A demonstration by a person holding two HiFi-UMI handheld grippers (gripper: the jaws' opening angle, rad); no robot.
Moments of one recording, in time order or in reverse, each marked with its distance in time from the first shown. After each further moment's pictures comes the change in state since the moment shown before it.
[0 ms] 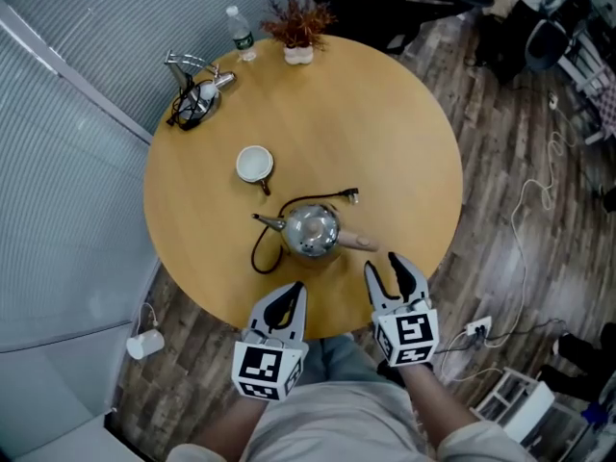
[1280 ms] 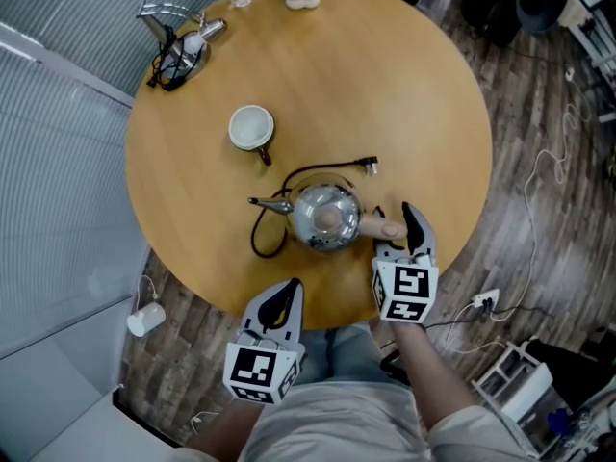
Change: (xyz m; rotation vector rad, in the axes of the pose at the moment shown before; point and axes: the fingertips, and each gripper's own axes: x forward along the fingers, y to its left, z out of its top) left arm 0.011 0.038 -0.057 -0.089 0.137 0.008; right arm 0.094 -0.033 -0.036 0.010 0.047 -0.198
